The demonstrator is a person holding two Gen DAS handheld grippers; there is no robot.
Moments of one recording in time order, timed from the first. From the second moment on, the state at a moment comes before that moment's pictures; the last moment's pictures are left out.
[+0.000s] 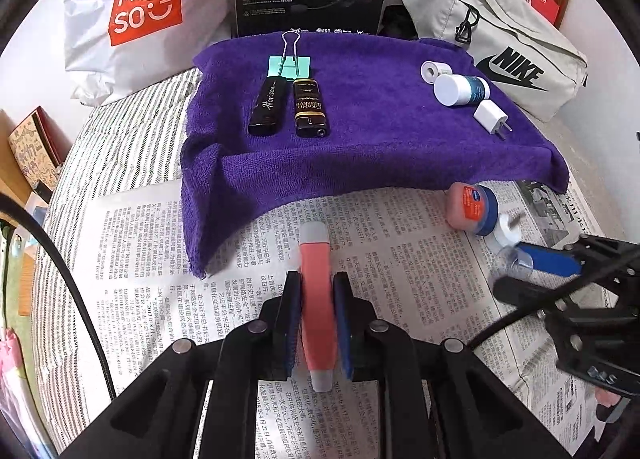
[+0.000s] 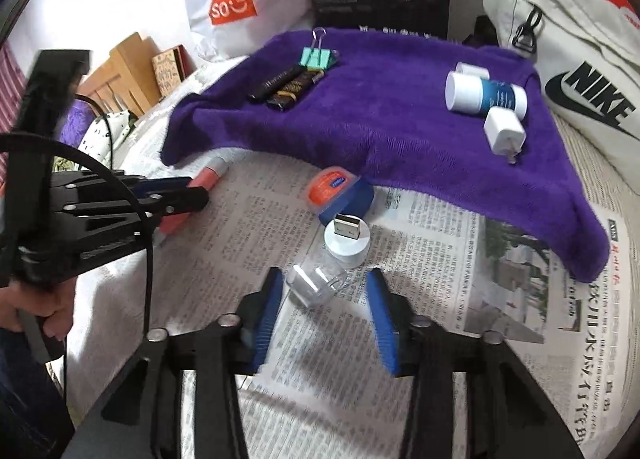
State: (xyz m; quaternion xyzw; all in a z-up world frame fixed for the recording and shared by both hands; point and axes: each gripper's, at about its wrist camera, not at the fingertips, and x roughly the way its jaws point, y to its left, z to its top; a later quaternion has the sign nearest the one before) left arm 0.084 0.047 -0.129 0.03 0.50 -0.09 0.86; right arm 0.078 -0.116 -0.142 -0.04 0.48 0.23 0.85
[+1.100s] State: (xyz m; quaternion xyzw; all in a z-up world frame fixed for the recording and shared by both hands) left arm 0.087 0.045 -0.128 0.03 0.49 -0.10 0.86; right arm 0.079 -0.177 -0.135 -0.04 0.47 0.18 0.86
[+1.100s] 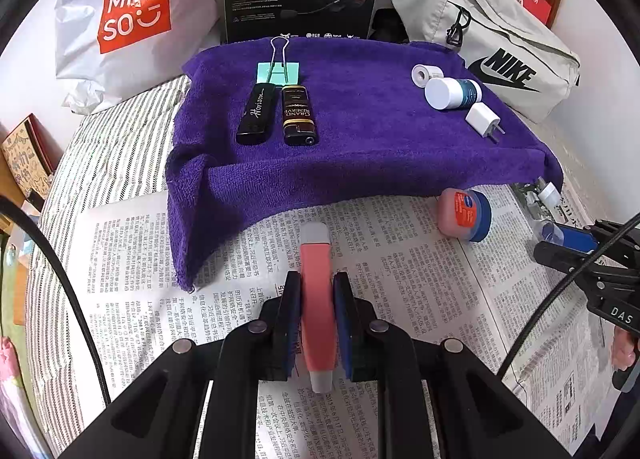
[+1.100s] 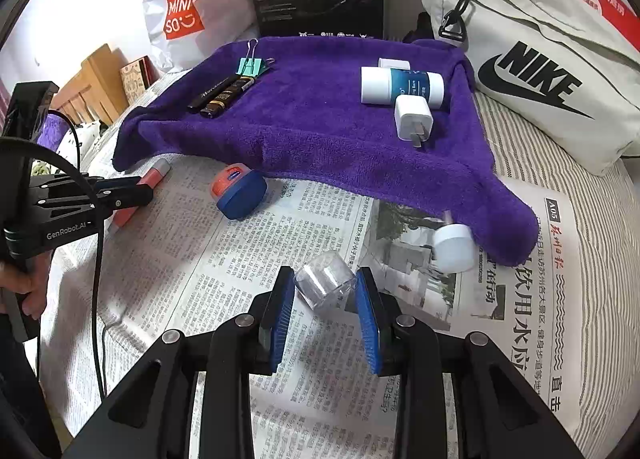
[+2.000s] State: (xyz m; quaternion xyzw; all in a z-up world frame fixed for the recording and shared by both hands) left arm 0.089 0.044 -0.085 0.02 0.47 -0.12 0.88; right arm 0.084 -0.186 -0.094 -0.03 0.43 0.19 0.88
